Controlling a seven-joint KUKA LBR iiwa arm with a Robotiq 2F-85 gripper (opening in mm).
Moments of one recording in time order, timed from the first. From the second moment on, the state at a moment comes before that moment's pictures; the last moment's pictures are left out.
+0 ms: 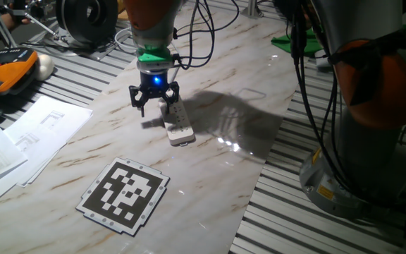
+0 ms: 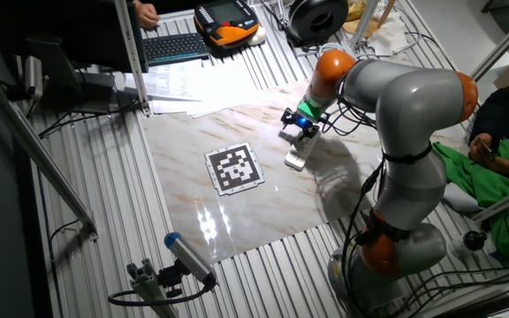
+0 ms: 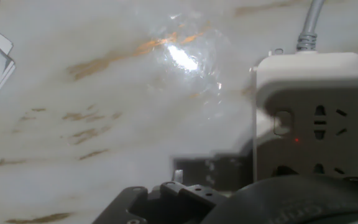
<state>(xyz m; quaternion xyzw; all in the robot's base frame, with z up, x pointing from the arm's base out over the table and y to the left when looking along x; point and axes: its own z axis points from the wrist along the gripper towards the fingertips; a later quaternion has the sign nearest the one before) 0.554 0.024 0.040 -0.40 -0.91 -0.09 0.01</state>
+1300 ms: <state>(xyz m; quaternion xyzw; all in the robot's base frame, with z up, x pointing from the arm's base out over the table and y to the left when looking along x) 0.527 0.046 0.056 -0.42 -0.91 -0.07 0.02</state>
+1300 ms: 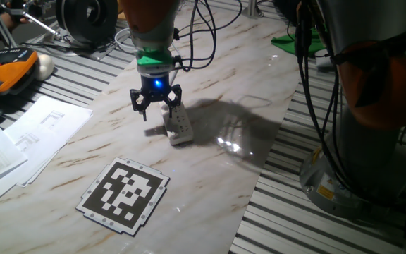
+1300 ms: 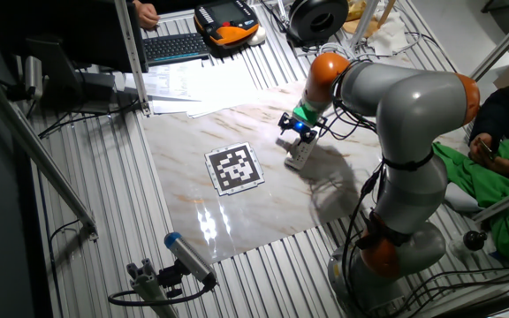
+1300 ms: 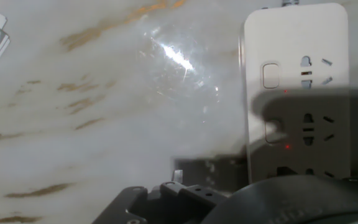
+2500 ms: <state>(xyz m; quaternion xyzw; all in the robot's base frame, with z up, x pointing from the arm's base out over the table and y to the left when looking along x) 0.523 0.053 0.038 -0.42 -0.91 -0.08 0.00</state>
